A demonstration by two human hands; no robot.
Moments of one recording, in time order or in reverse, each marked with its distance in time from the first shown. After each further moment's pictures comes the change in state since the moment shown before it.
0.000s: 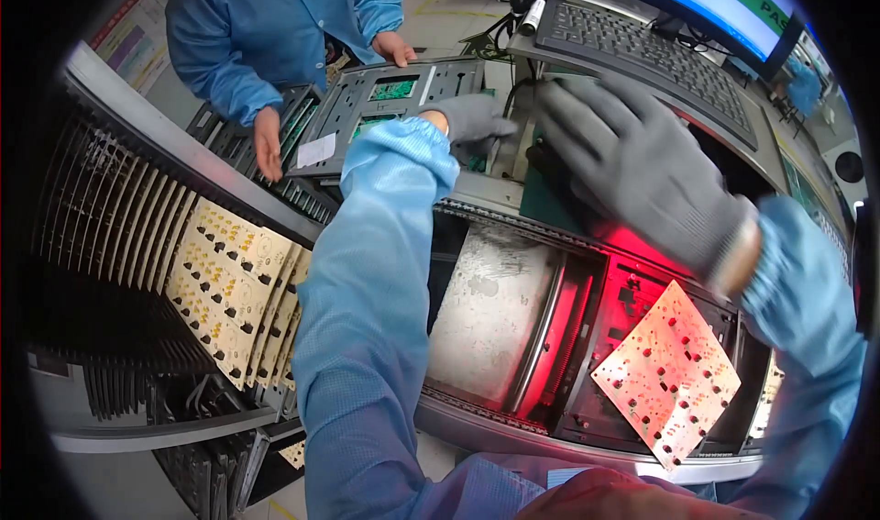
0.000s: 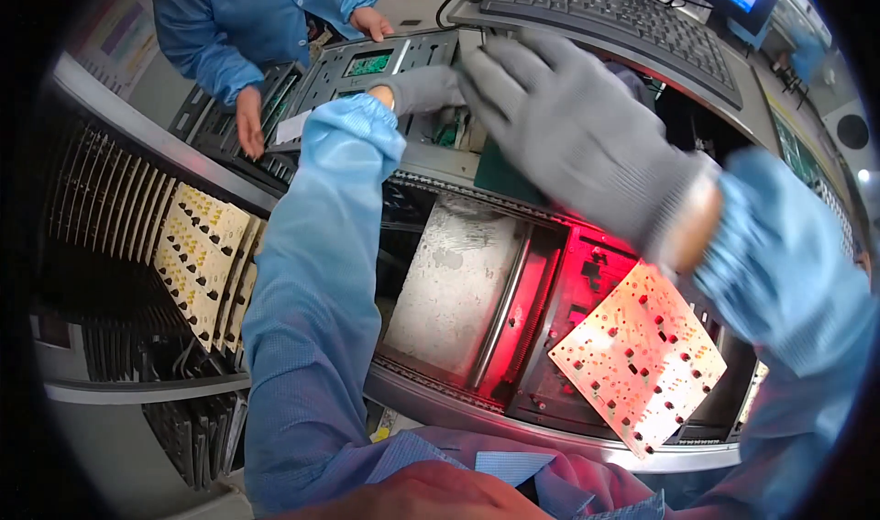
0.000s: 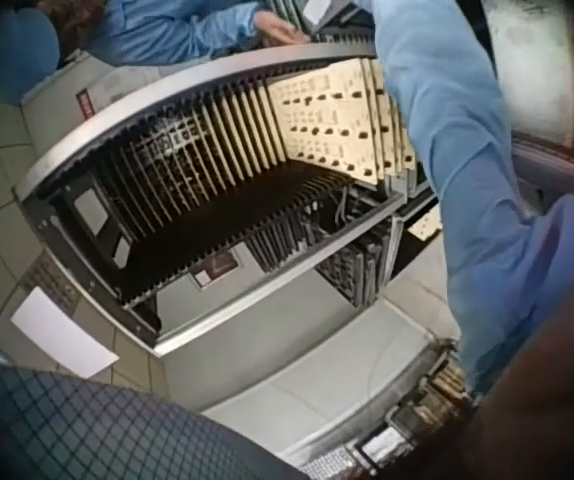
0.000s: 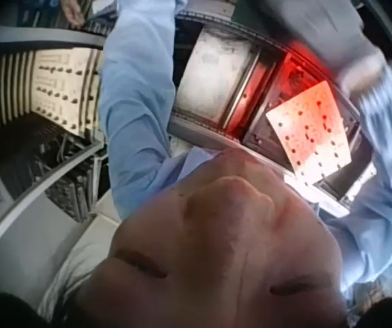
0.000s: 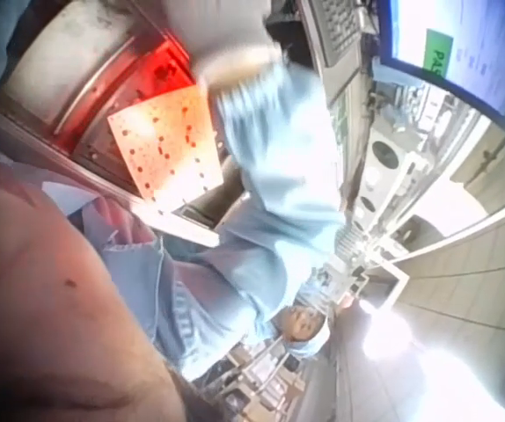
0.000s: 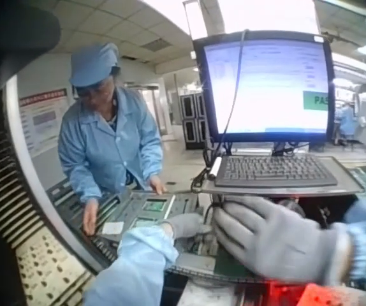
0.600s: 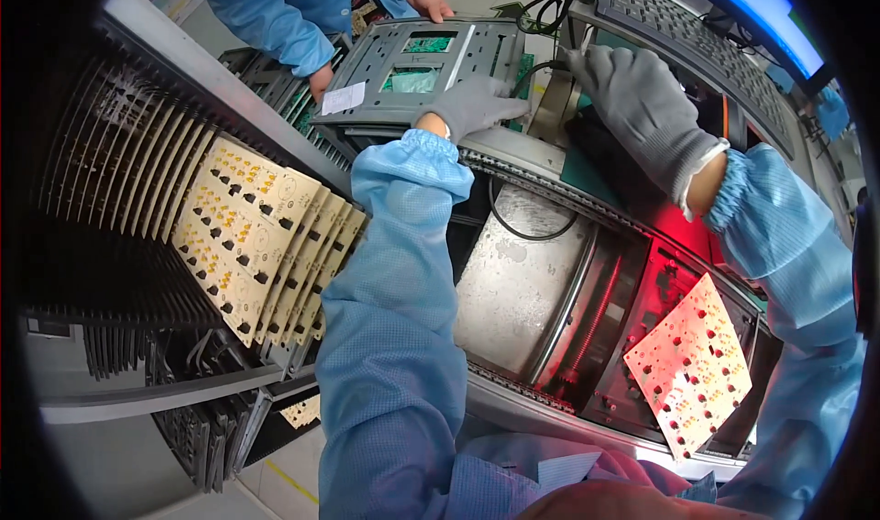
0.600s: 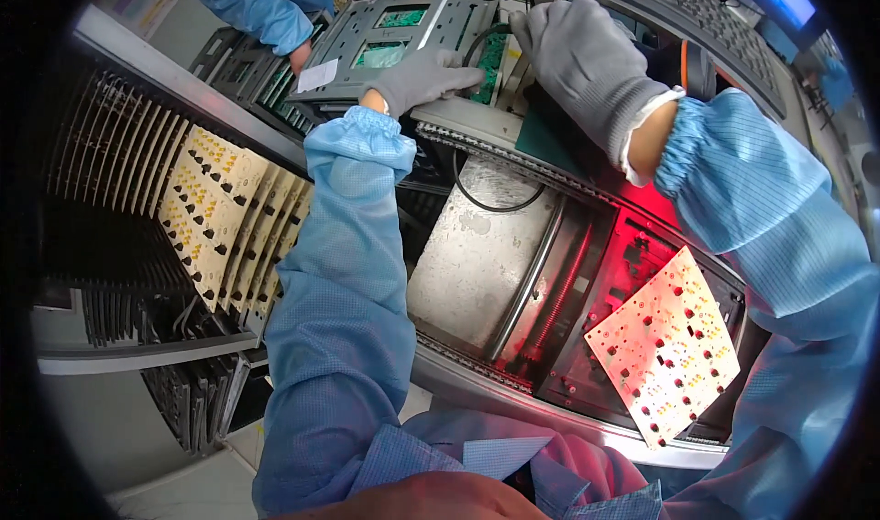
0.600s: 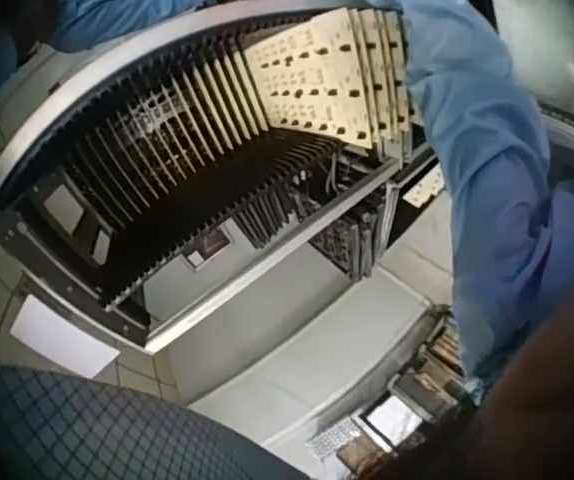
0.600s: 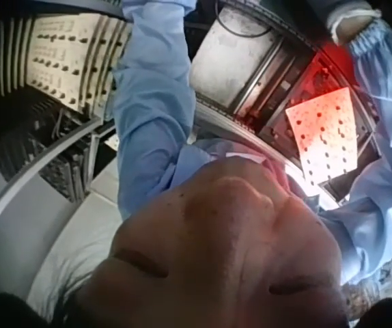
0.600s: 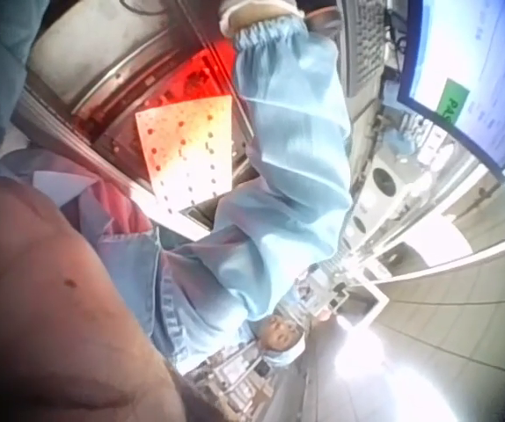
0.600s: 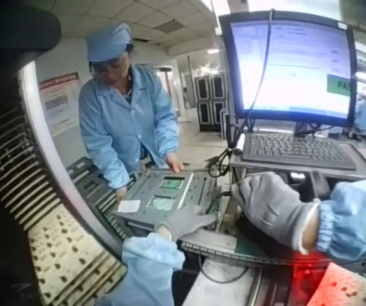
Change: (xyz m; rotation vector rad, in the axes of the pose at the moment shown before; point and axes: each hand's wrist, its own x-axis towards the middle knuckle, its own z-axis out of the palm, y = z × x) left_hand -0.081 0.011 0.020 -0.773 0.126 -0.477; right_hand 0.048 -0.014 0.061 -0.292 -0.170 0.055
